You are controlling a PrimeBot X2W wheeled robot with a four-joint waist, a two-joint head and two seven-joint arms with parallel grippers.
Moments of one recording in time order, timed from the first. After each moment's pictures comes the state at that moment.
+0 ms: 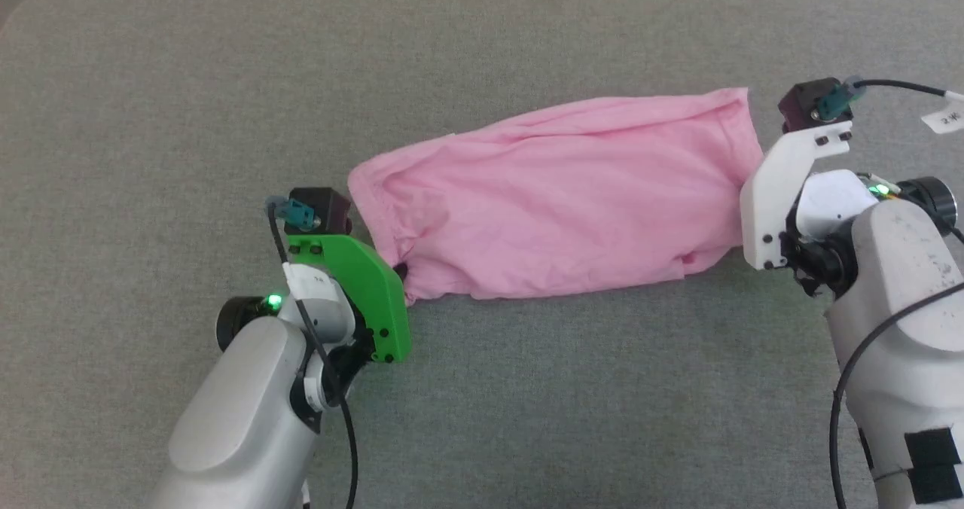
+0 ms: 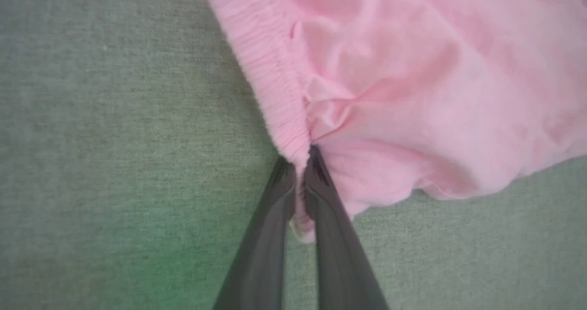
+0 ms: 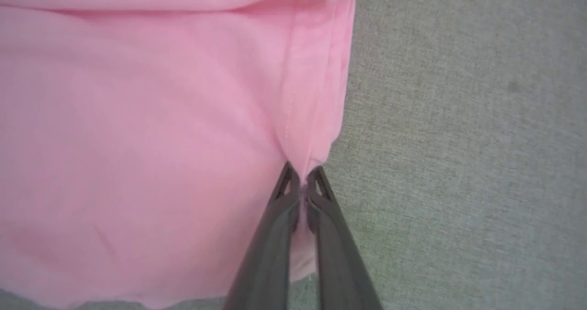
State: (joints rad) left arm -0.47 0.24 -0.43 0.25 -0.64 0.16 0.58; right arm -0.71 -0.14 0.01 0.58 0.10 0.13 0.71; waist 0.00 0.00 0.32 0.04
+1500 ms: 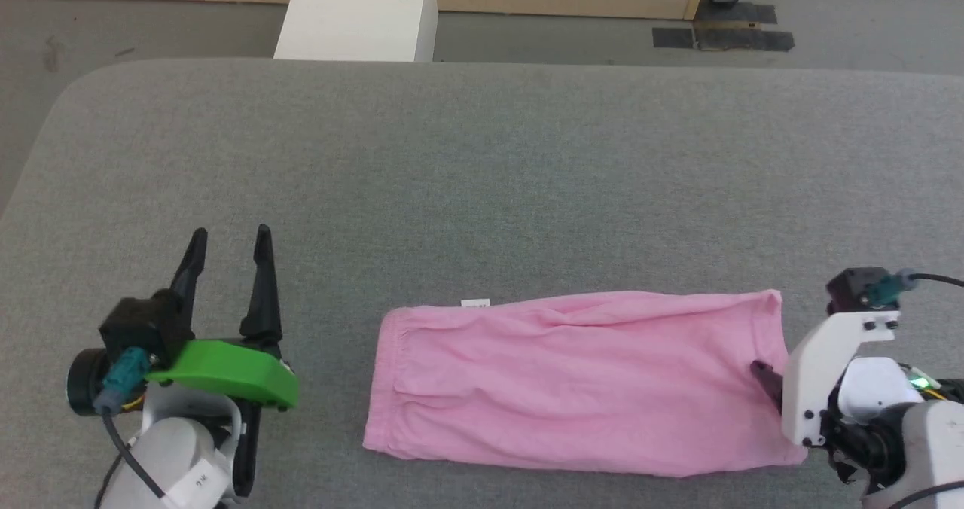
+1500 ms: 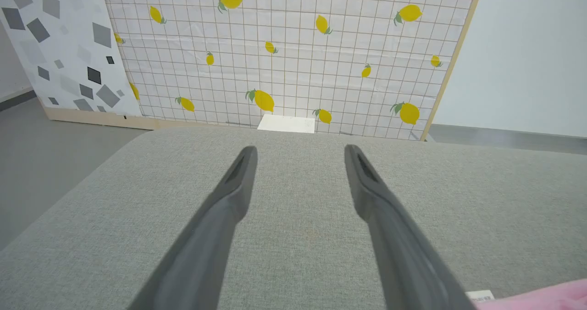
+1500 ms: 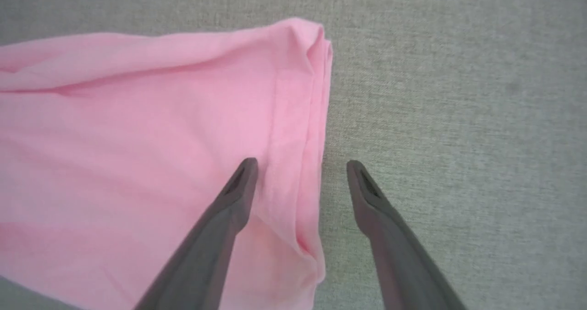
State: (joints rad) left arm -0.18 0.35 -0.23 0.06 -0.46 0.16 -0.20; right arm -0.17 -0.10 -0.15 0.10 0.16 0.13 0.88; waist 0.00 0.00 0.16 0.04
